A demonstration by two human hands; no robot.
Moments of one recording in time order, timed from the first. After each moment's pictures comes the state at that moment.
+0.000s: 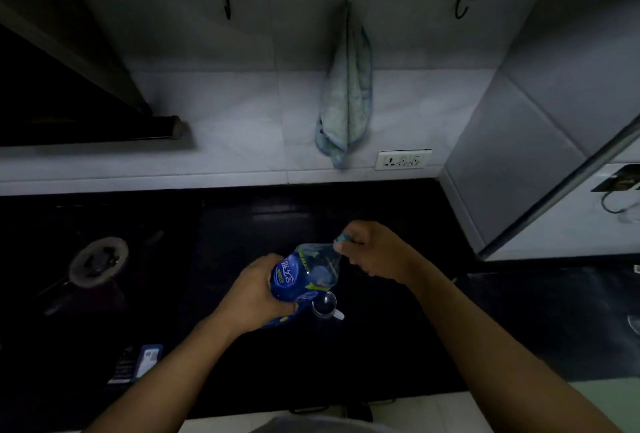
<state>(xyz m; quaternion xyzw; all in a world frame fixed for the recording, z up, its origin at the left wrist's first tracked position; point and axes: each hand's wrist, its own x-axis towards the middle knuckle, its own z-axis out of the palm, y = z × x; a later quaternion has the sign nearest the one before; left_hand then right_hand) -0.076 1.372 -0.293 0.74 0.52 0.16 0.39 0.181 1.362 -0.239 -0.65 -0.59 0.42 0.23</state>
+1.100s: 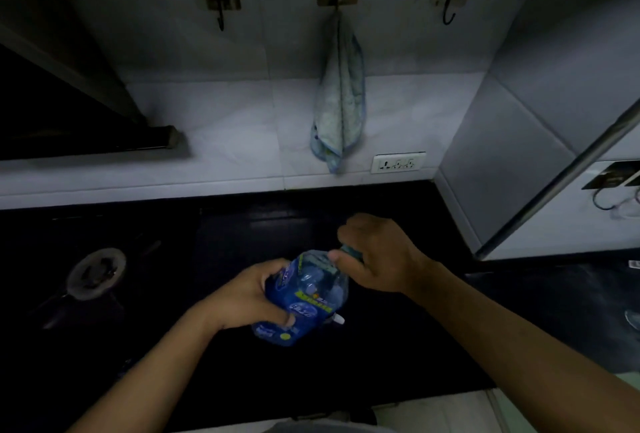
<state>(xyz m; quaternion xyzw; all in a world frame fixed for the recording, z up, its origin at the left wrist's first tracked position) -0.086 1.381 -0.261 0.67 0.40 0.12 0.61 0.180 1.347 -0.211 -0.47 -0.84 0.00 0.25</state>
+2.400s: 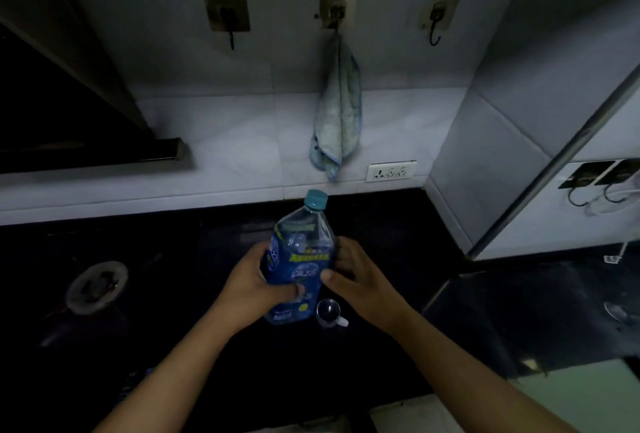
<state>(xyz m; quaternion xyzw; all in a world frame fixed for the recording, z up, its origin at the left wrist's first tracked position) -0.090 1.367 -0.239 0.61 0.48 0.31 0.55 0.115 1.296 -0.232 -0.55 -0.52 0.48 0.44</state>
